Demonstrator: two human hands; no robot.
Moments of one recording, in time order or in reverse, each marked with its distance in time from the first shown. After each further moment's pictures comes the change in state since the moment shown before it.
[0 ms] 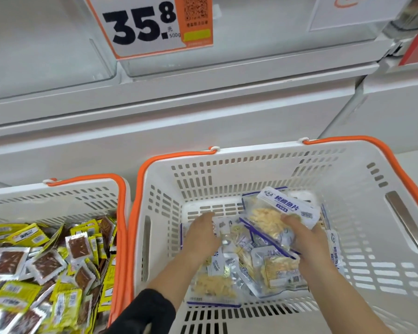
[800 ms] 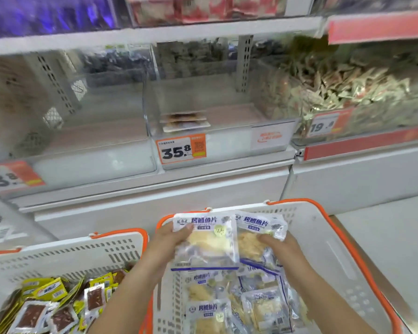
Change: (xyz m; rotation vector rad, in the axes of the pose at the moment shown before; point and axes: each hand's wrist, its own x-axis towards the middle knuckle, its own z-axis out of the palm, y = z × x) left_hand -0.122 0.049 -0.147 -0.819 0.160 0.204; right_hand -0.093 -0.097 -0.011 -0.167 -0.317 -0.307
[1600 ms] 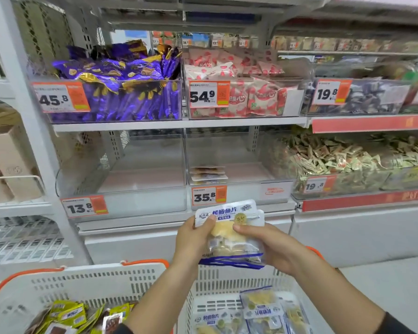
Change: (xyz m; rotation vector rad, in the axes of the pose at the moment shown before) left_hand -0.091 0.117 0.012 -0.299 0.165 0.228; right_hand -0.102 -0.160 0.051 -0.074 -0.527 -0.024
